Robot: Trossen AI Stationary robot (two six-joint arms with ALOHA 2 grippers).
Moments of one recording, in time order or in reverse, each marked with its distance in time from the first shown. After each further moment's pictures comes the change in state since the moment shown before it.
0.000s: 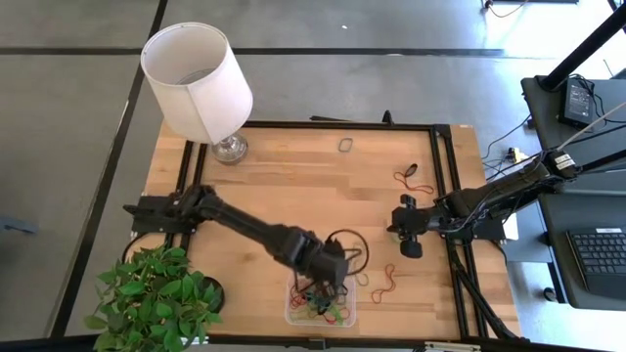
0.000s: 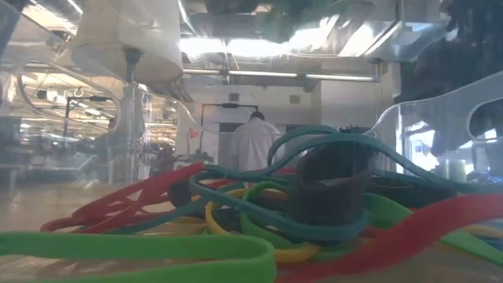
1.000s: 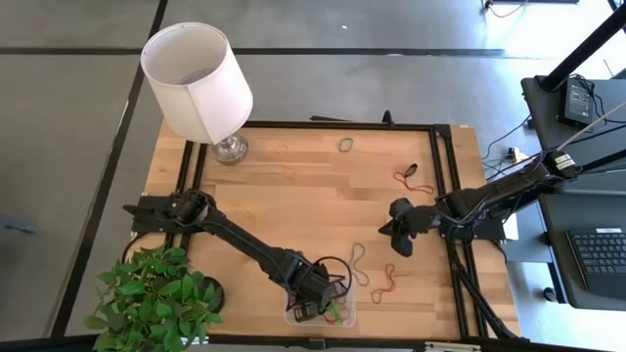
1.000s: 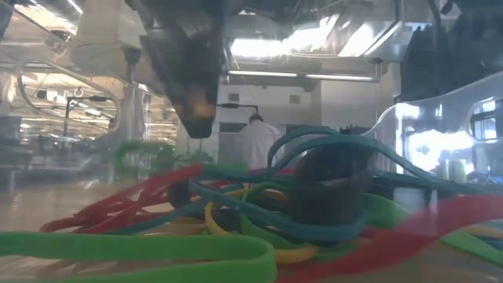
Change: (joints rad) left arm -0.080 0.001 -0.319 0.188 0.130 0.041; right arm 0.000 0.000 0.000 0.188 0.001 0.351
